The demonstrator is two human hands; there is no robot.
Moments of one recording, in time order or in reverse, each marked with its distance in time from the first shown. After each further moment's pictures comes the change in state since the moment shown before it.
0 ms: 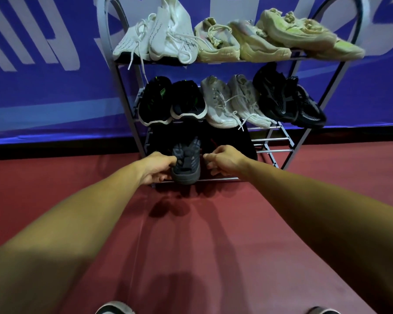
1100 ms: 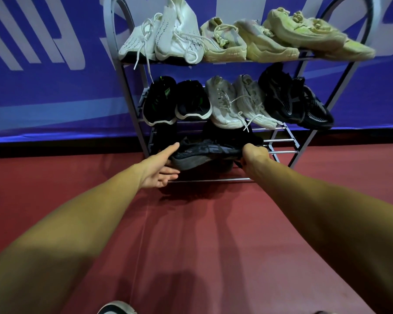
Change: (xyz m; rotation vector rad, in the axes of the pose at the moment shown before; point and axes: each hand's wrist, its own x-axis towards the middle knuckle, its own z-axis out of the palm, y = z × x) left_hand -0.005 -0.006 -0.012 -0.212 -0.077 -0.130; right_hand 0.010 0.010 -0.021 0.760 0.571 0.195
